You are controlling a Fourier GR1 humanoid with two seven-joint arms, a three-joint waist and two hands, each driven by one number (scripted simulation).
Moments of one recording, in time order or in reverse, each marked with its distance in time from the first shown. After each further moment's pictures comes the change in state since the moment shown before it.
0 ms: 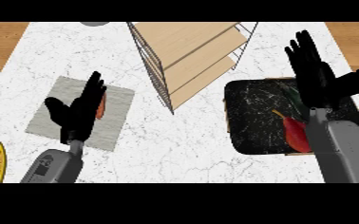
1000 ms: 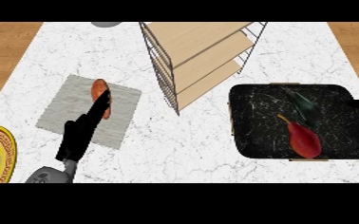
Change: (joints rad) left arm 0.100 0.096 -0.124 -0.040 -0.164 -0.109 -0.010; right arm -0.032 -0.491 -0.084 0.541 0.218 0.311 0.070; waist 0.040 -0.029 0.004
